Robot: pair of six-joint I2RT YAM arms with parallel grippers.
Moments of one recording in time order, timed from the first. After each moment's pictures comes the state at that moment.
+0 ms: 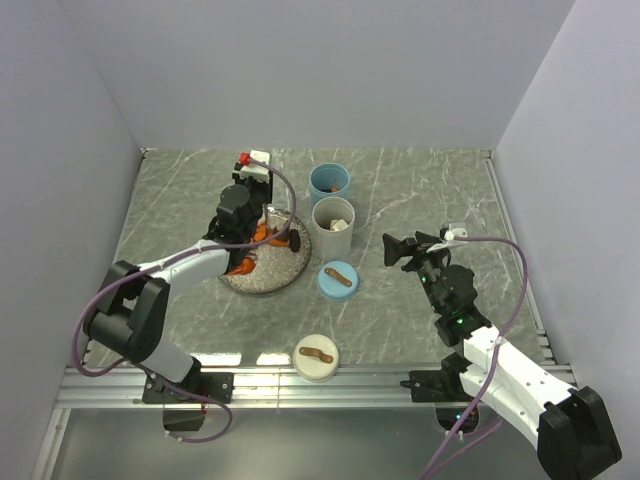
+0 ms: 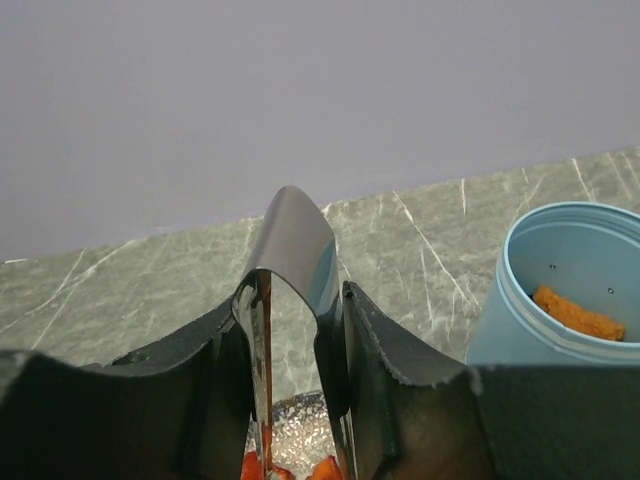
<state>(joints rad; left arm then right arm) -0.48 1.52 0.86 0.74 -0.35 0.13 0.43 0.76 0.22 0.59 0.17 0.31</state>
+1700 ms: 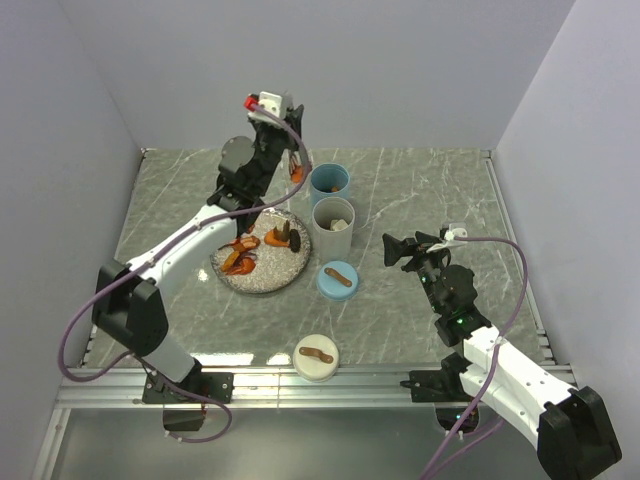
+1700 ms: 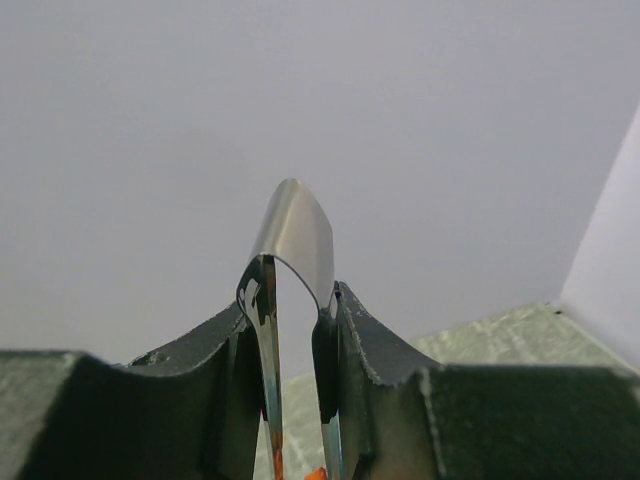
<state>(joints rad) -0.55 1.55 1.32 0.61 -0.18 0.05 0.43 0.76 0.22 0.59 0.17 0.31</state>
